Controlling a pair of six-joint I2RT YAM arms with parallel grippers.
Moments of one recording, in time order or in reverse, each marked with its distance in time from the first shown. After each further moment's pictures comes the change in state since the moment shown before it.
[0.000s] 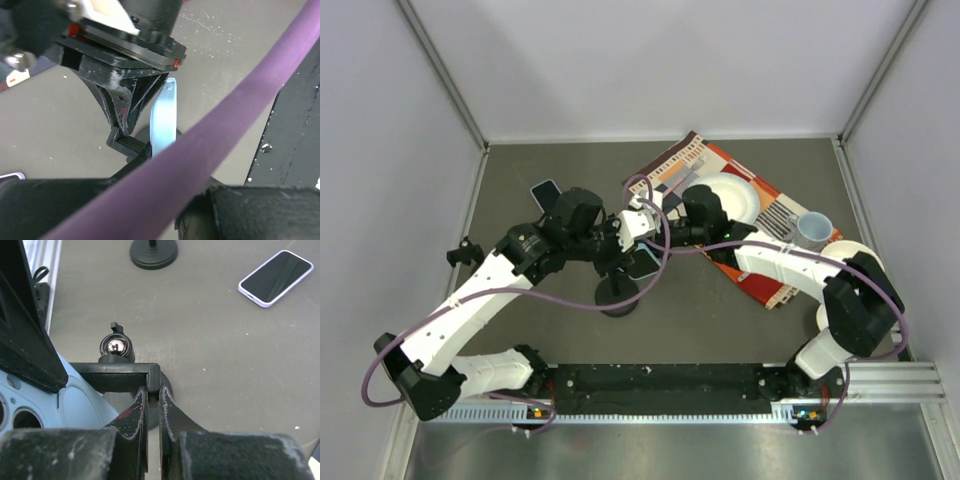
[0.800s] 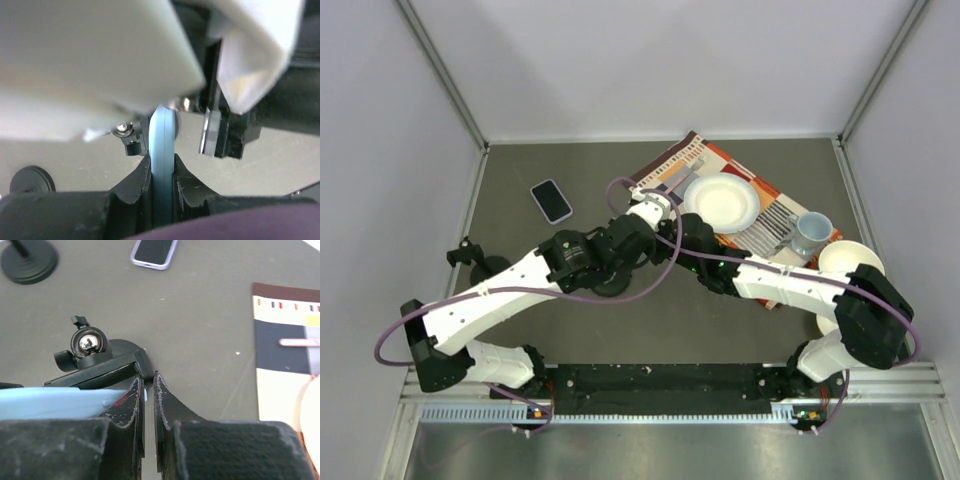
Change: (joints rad) left arm -0.306 0.137 0.103 -0.171 -0.802 -0.667; right arm 0.174 -0.100 -0.149 0.173 0.737 0.240
